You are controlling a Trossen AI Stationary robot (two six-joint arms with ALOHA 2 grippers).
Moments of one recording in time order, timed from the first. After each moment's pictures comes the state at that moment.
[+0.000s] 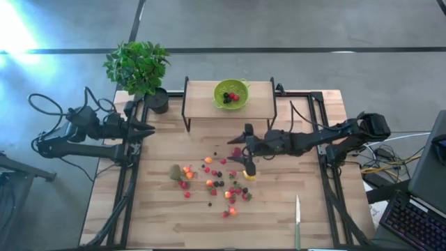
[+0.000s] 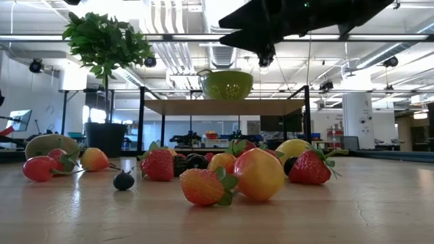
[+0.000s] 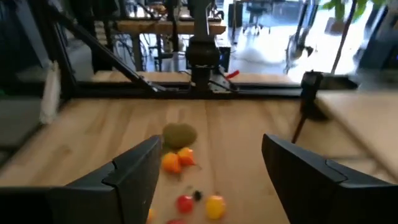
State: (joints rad) left arm 0.00 0.40 0.78 -0.40 0.00 -0.01; right arm 0.08 1.47 0.79 0.48 0.07 0.07
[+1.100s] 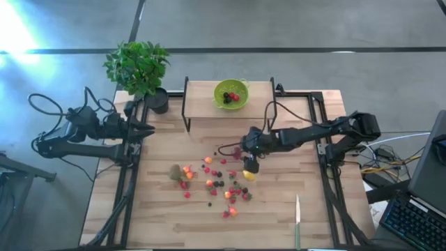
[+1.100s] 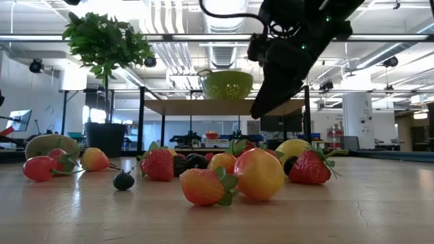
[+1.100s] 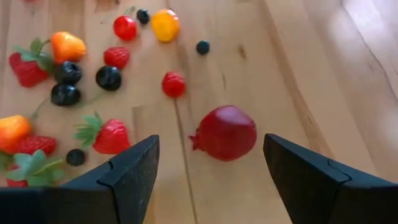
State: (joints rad) left arm 0.00 0.40 0.78 -0.40 0.00 -0.01; right arm 0.00 1.59 0.94 -0.23 0.10 0.19
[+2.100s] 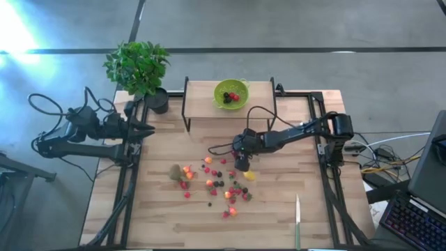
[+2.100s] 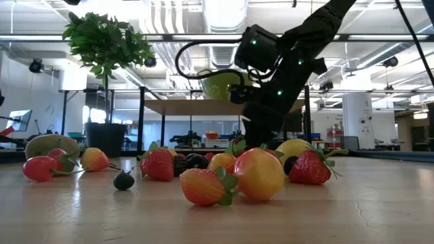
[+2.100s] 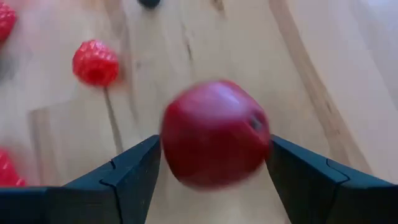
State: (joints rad) left arm 0.00 0.40 0.78 -0.40 0.00 -0.01; right arm -0.04 1.87 1.01 -0.16 0.16 0.21
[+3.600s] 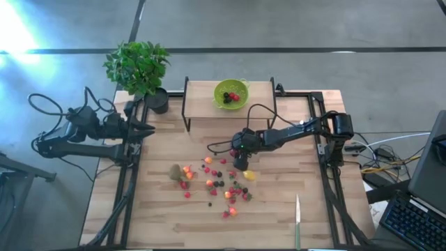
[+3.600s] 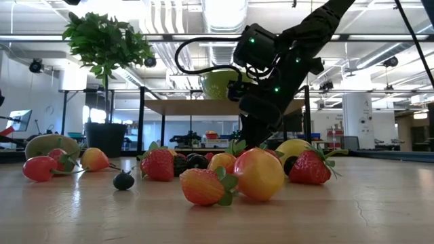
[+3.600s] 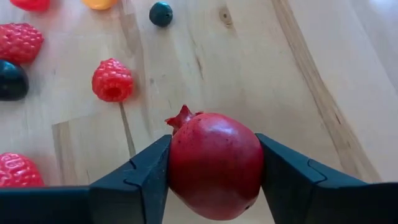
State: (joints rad) left arm 0.00 0.40 0.78 -0.40 0.00 -0.01; right arm -0.06 1.86 1.02 -0.14 0.10 0.21
